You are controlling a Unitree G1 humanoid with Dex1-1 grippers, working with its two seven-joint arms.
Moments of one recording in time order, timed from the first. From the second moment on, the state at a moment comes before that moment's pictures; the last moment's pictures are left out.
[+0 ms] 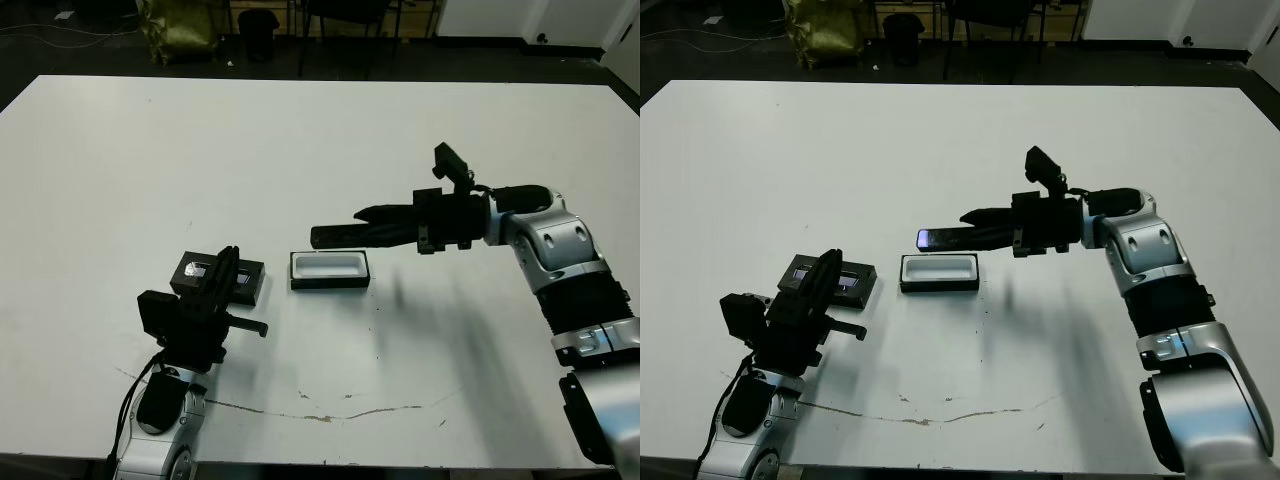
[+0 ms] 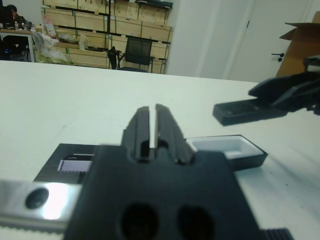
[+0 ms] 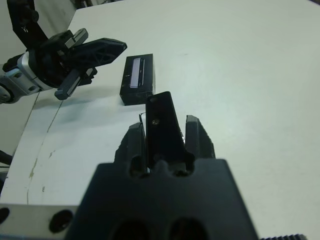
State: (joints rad) left arm 0.20 0.09 -0.10 -0.23 -0.16 -0.12 -0.17; right arm -0.77 -0.47 0.25 0.50 0.25 0.34 1.33
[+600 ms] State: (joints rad) left arm 0.20 0.09 -0.10 -0.25 -0.15 -0.10 -0.16; right arm -0.79 -0.43 0.28 0.57 0.16 0.29 1.32
